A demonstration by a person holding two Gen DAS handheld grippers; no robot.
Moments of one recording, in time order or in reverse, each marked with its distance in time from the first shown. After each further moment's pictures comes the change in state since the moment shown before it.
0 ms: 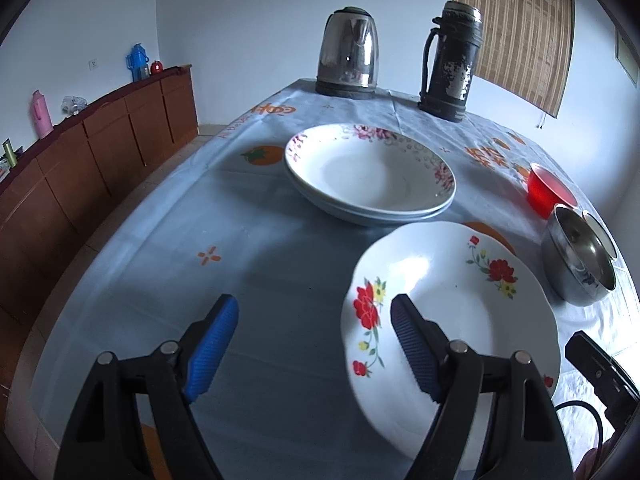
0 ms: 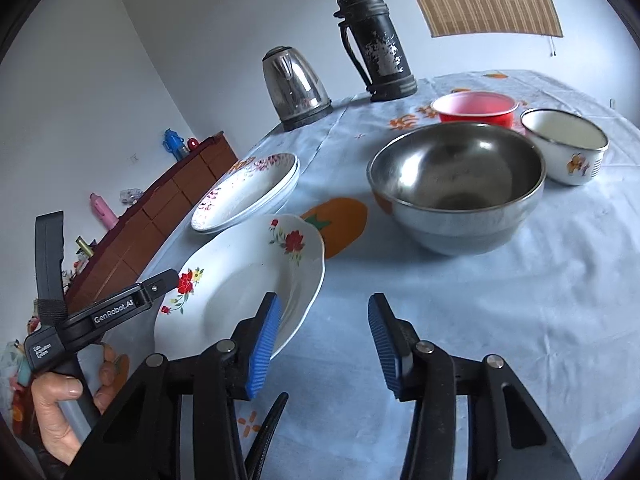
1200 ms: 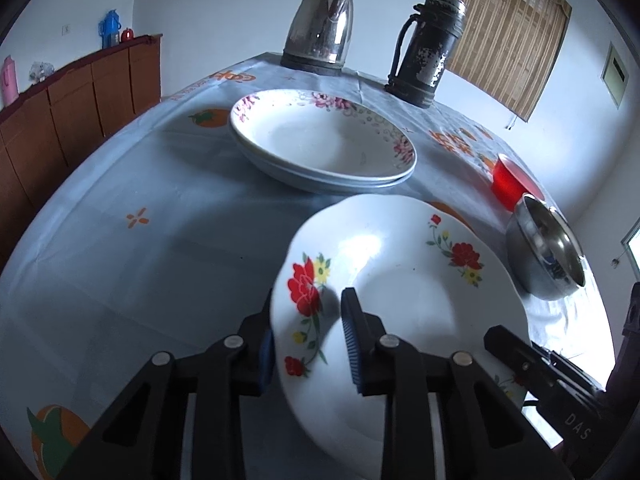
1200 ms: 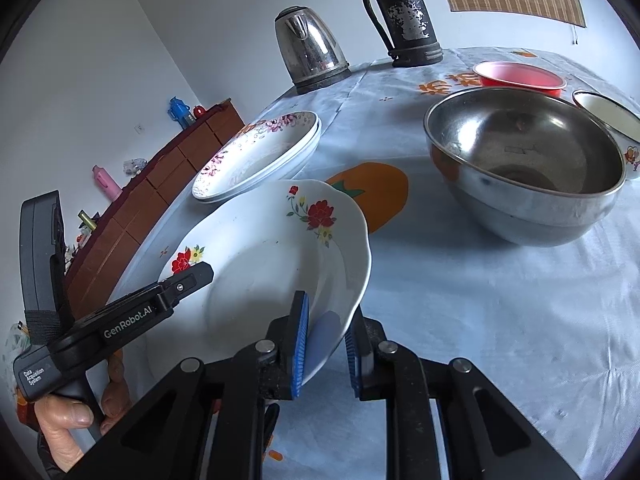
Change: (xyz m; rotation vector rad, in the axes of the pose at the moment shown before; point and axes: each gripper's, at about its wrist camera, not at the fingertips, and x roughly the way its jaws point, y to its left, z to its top) left arm 0.017 -0.011 -0.012 -0.064 0.075 -0.186; right arm 0.044 0.022 0.002 -0.037 0.112 0.011
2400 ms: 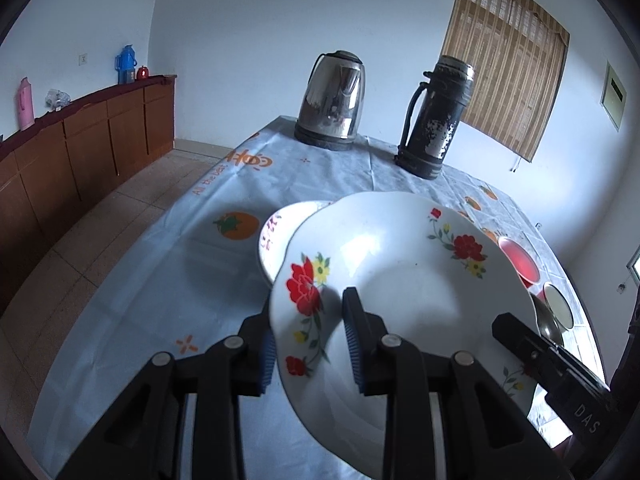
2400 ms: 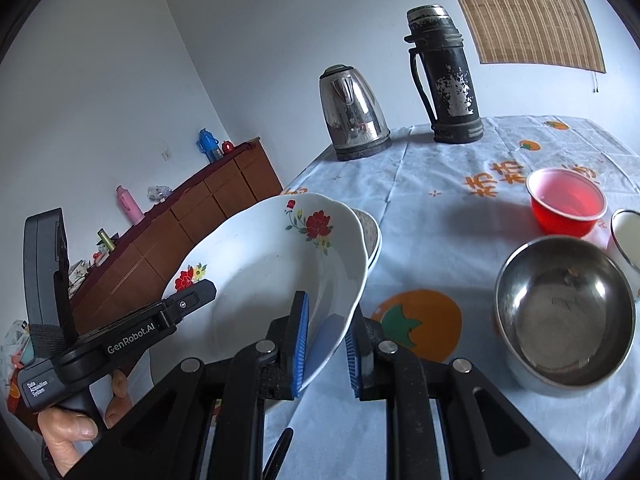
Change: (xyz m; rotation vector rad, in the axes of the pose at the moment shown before) left arm -0.041 0.010 0.077 -0.007 -0.175 0.039; right arm -0.012 0.046 0.079 -0.080 -0.174 0.060
